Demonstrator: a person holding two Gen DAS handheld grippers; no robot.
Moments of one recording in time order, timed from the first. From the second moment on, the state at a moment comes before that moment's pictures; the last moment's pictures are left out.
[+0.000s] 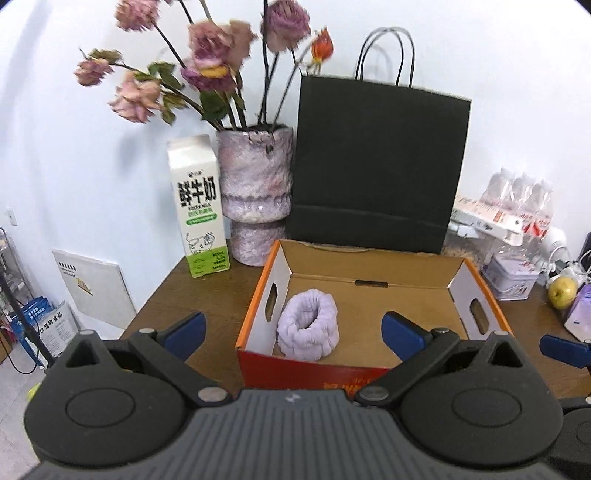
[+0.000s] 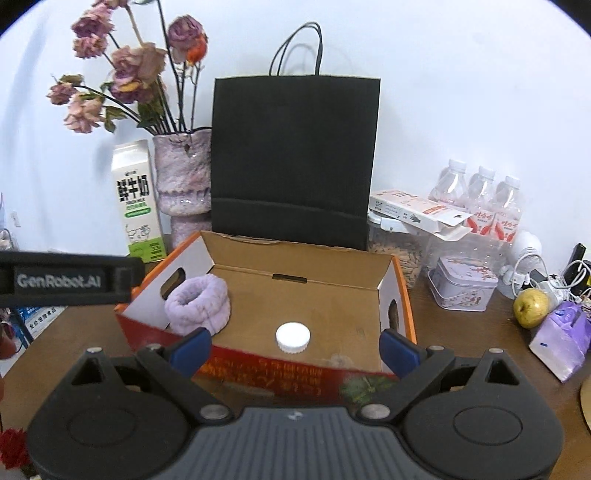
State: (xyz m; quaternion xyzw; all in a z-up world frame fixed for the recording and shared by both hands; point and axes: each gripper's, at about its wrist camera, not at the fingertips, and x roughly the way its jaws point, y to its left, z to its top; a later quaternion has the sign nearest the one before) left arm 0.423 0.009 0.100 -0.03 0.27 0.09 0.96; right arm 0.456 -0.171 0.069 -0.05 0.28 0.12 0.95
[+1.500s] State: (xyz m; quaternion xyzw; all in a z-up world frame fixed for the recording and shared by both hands) left arm 0.180 0.063 0.020 0.01 0.19 0.09 0.98; right arm 0.209 -0.266 -0.002 -0.06 0.23 0.12 0.96
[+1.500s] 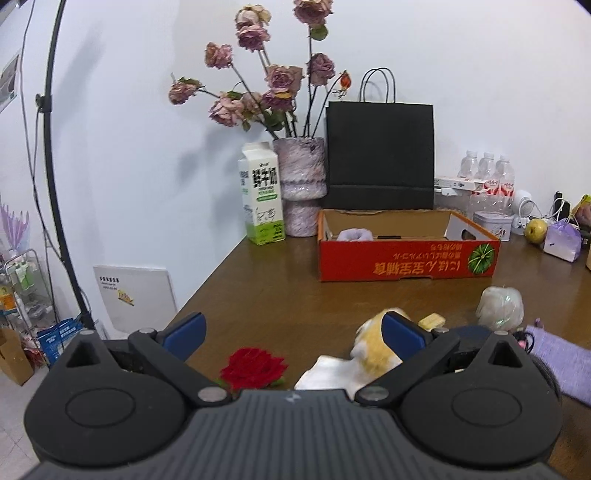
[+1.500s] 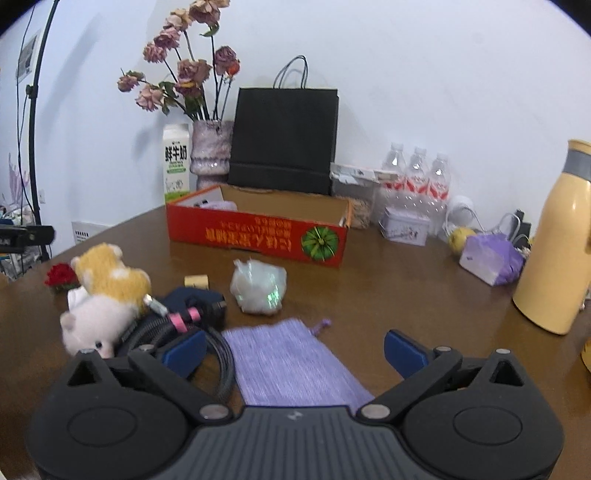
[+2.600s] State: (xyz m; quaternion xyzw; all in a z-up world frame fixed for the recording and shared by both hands) left arm 0.154 0.105 -0.009 -0.02 0.22 0.11 0.97; right arm 0.294 -0.278 -0.057 -0.06 0.34 0.18 0.92
